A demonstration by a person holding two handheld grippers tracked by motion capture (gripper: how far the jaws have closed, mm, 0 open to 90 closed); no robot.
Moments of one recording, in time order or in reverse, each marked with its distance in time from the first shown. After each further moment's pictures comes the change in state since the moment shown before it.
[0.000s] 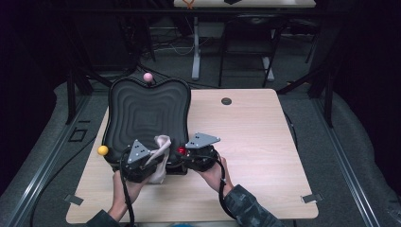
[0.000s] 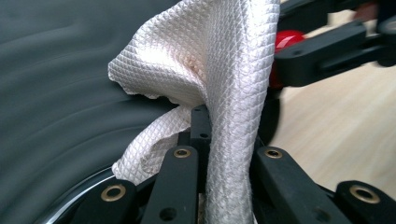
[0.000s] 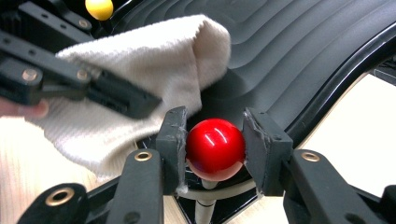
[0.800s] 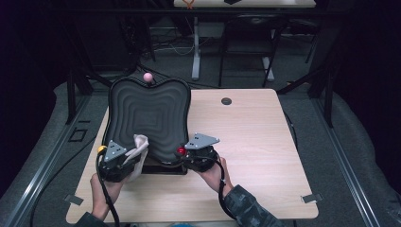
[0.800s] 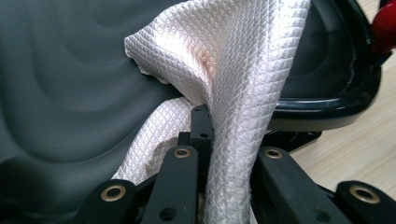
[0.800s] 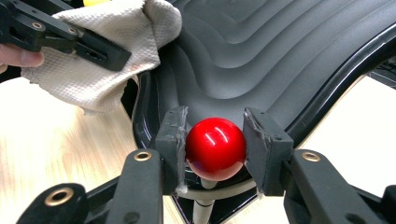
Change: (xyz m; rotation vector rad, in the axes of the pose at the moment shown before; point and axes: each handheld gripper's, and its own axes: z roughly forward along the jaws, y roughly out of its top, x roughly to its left) left arm 0.043 -0.023 -0.027 0.043 0.121 -0.094; right arm 0.002 -0.001 0.001 0.000 -0.013 -0.012
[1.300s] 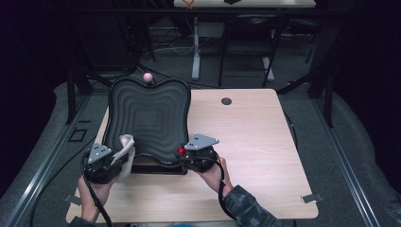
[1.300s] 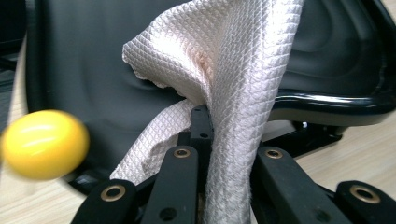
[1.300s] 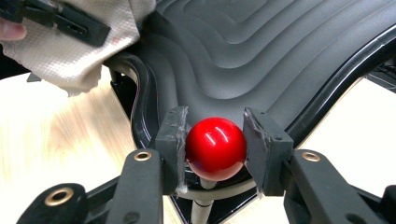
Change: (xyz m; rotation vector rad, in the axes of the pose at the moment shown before) left arm 0.022 -0.009 -0.021 -0.024 0.063 -0.075; right arm 0.001 -0.001 0.000 -0.002 -0.009 -0.013
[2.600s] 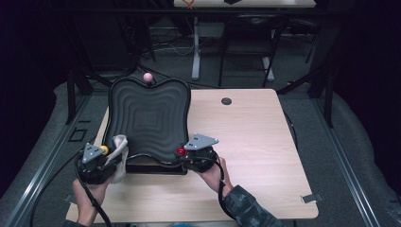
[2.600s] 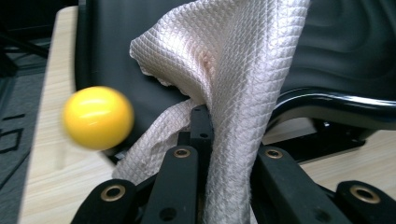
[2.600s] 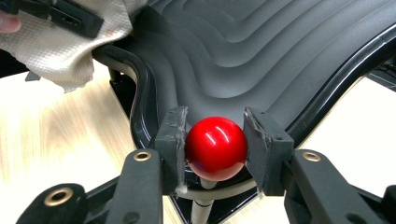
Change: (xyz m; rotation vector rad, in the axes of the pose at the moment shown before) left arm 0.004 -0.002 -0.004 0.014 0.058 -0.054; right arm 0.001 0.000 0.001 0.006 -0.002 0.002
